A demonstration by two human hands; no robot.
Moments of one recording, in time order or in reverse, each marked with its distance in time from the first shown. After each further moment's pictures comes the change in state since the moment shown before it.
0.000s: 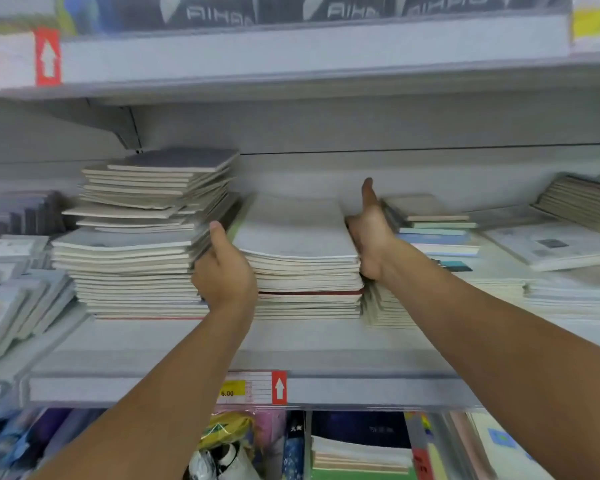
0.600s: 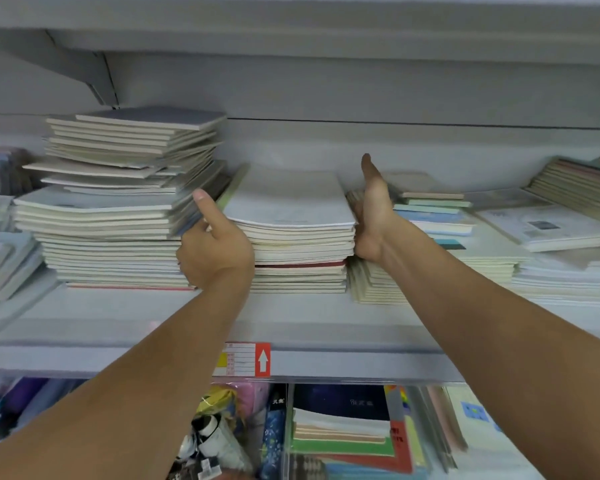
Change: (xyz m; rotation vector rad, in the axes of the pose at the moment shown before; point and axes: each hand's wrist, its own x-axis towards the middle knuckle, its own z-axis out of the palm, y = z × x) left_hand -0.001 -0.018 0.008 0.241 0.118 0.094; right_hand -0.019 0.001 -0.004 0.034 0.119 0.016
